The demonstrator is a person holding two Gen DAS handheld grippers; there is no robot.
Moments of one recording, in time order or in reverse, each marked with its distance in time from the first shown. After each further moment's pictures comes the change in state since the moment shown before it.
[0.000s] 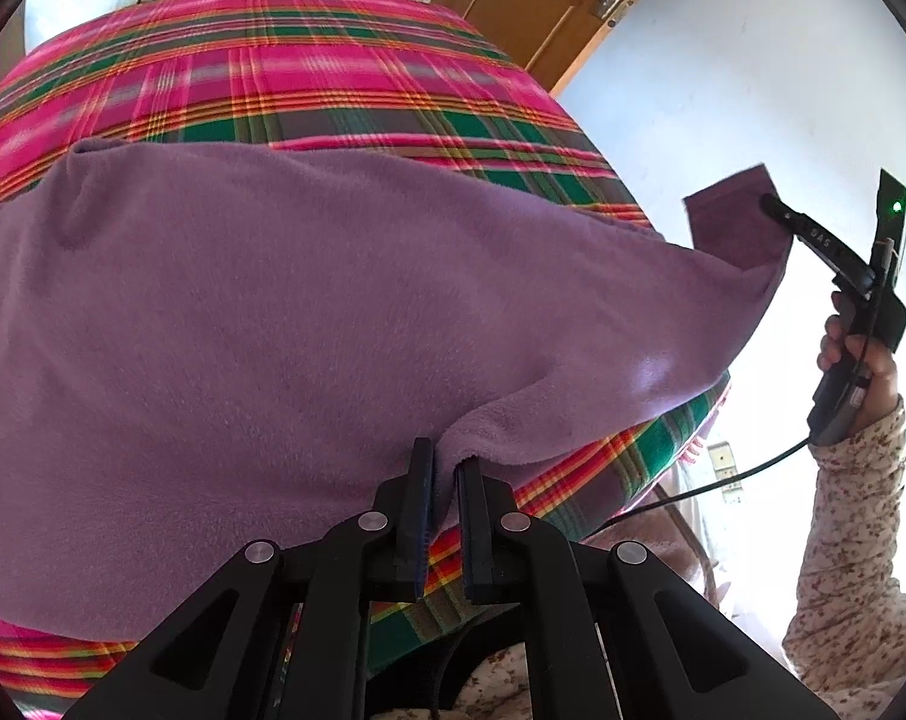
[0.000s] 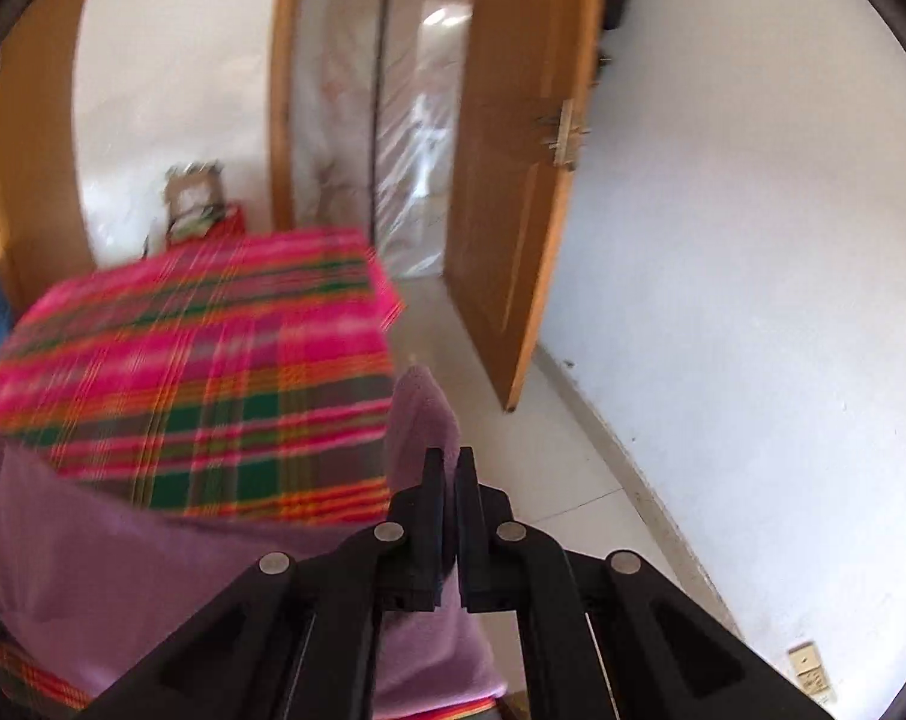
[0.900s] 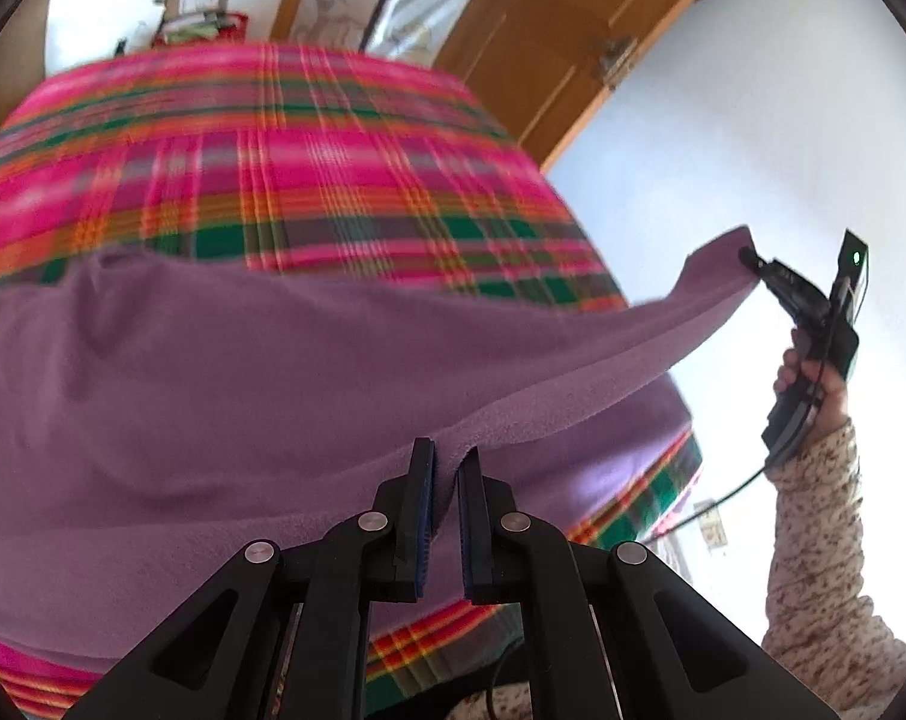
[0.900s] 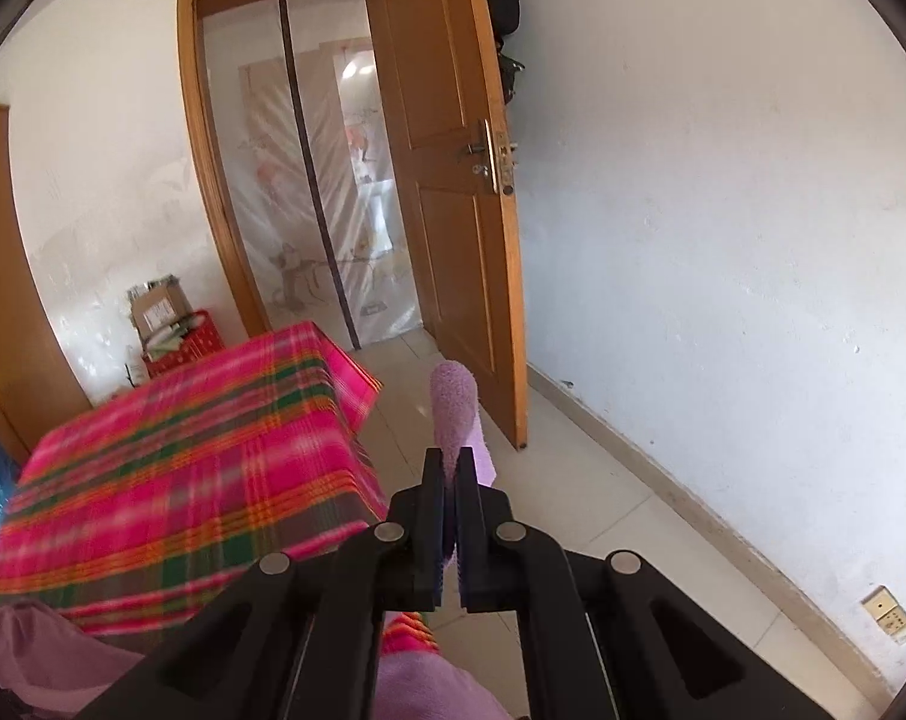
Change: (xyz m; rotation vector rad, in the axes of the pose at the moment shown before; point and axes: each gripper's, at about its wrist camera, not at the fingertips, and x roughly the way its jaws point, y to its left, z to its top) left arm -0.021 -0.006 0.039 -0.042 -0.096 -0.017; right arm 0.043 -0.049 0.037 0.242 -0.075 0.045
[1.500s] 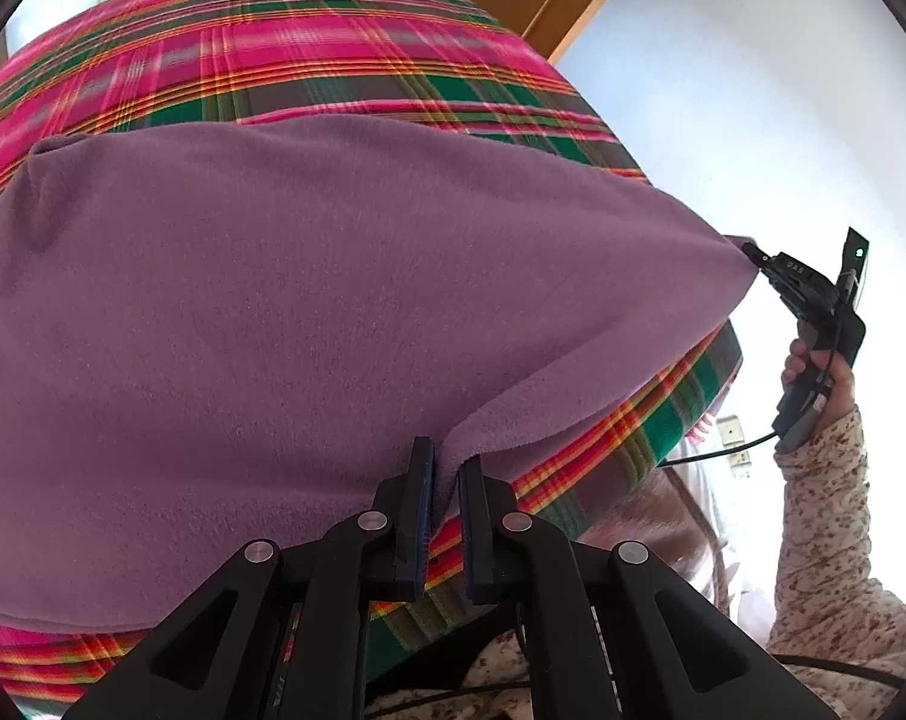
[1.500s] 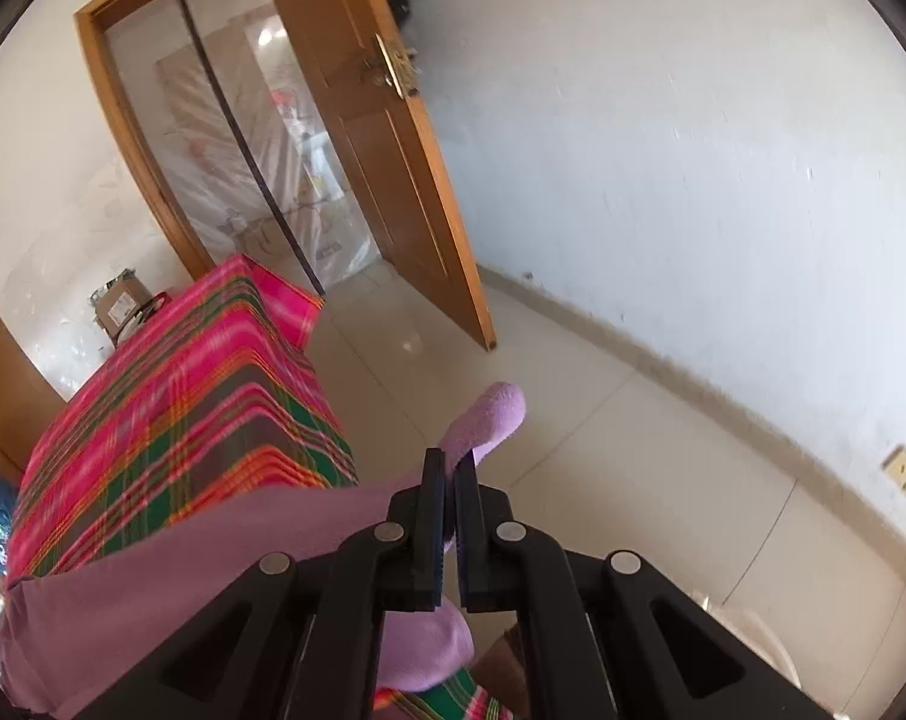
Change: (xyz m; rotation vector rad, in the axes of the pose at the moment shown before) left arm 0.043 -0.007 -0.038 0.067 0.170 0.043; right arm 0.008 -0.089 -0.105 0.215 0.173 -0.015
